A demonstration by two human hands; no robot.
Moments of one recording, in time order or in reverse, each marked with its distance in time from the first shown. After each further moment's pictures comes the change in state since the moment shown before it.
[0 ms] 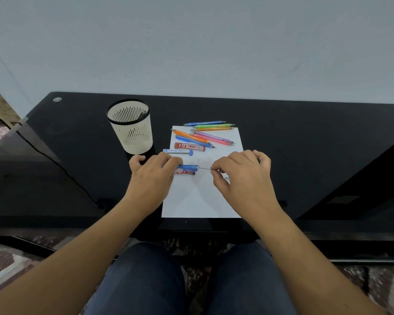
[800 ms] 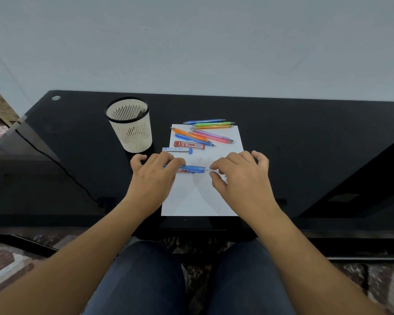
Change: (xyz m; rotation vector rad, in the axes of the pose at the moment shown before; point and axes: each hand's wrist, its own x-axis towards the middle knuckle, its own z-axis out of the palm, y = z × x) left_hand -0.001 0.005 -0.001 0.025 -0.012 0.016; right_hand 0.001 -0.003 0.001 -0.054 -0.134 0.046
